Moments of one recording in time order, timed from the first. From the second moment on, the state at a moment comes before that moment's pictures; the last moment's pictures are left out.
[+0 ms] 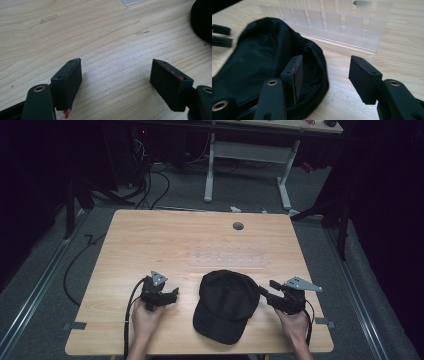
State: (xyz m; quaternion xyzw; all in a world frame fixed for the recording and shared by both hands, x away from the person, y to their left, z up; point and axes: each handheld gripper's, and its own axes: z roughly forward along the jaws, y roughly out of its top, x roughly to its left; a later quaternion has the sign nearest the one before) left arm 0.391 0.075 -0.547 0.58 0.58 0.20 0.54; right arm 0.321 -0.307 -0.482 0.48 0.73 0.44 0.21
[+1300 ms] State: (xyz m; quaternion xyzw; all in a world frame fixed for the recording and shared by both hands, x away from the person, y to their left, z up) left arm 0.391 0.075 -0.546 0.57 0.58 0.20 0.54; right arm 0.332 -0.265 -0.499 0.47 0.77 0.42 0.11
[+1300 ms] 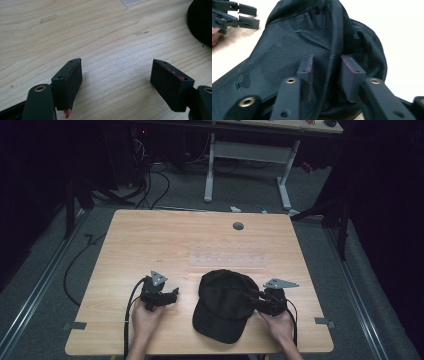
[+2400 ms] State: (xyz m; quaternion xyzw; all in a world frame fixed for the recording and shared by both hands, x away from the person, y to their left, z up) left arm 0.389 0.073 -0.547 0.58 0.58 0.20 0.54; right arm 0.331 -0.269 -0.479 0.45 0.75 0.46 0.17
